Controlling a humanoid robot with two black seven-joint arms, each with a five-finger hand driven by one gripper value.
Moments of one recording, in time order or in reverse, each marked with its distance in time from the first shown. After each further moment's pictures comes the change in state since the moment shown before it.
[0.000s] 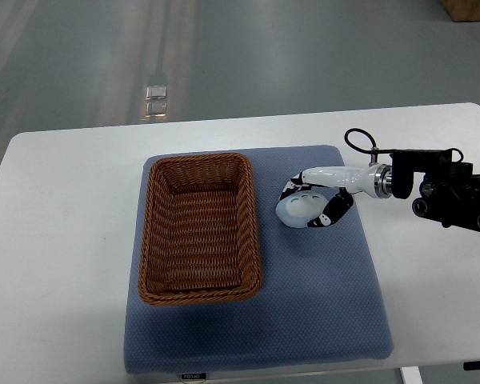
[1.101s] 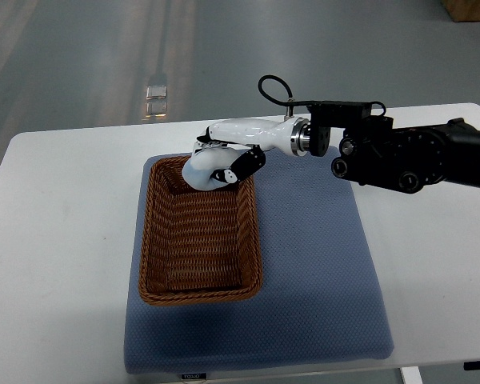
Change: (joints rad) left arm 0.000 0.000 0.000 0.000 0.001 0.000 0.001; right arm 0.216 0.301 0.006 -0.088 0.103 -0.048 0.039
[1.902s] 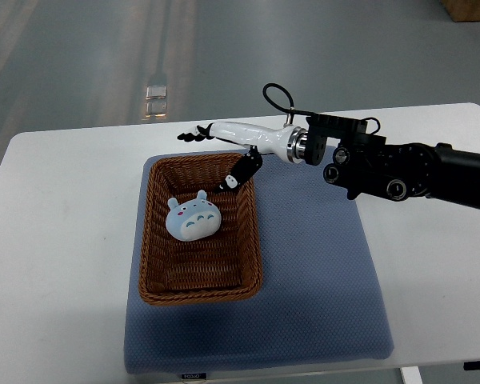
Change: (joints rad) left arm 0.000 0.000 0.001 -0.001 0.000 0.000 -0.001; right arm -0.120 -0.014 0.140 -0.068 0.103 -0.004 -0.008
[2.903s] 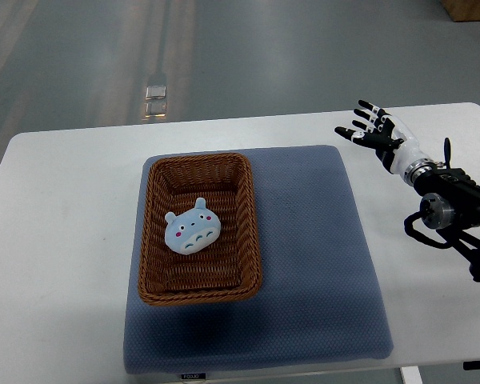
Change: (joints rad) left arm 0.002 0.000 -0.002 0.000 -0.001 0.000 -0.001; right arm -0.536 -0.160 0.668 -0.021 0.594 -0.112 -0.081
